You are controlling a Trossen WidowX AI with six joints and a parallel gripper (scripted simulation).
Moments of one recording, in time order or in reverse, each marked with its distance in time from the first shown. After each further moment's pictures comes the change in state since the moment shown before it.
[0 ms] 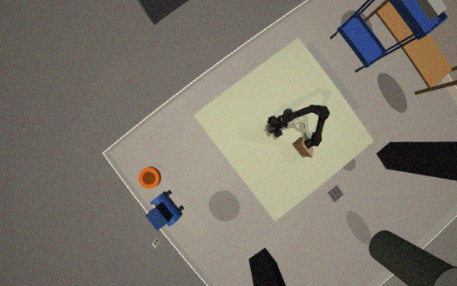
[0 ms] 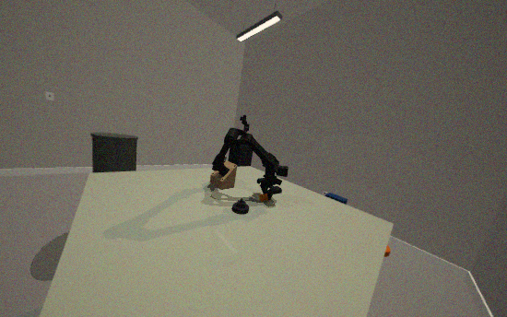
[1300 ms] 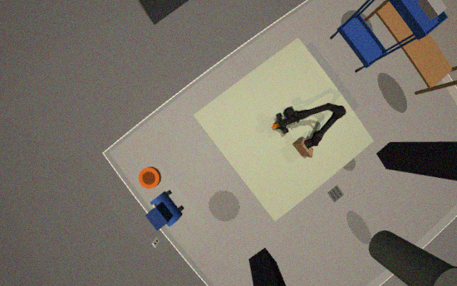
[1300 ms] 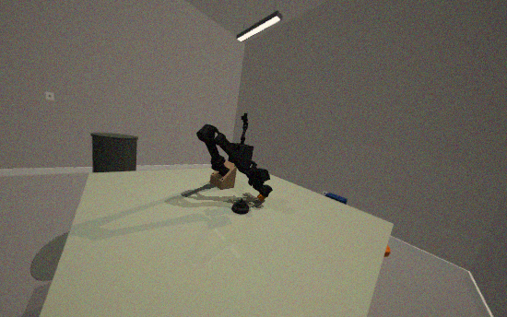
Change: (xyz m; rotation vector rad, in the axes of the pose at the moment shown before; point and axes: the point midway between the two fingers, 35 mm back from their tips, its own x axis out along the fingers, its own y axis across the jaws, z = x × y) arm -0.016 0.000 -0.037 0.000 -0.645 0.011
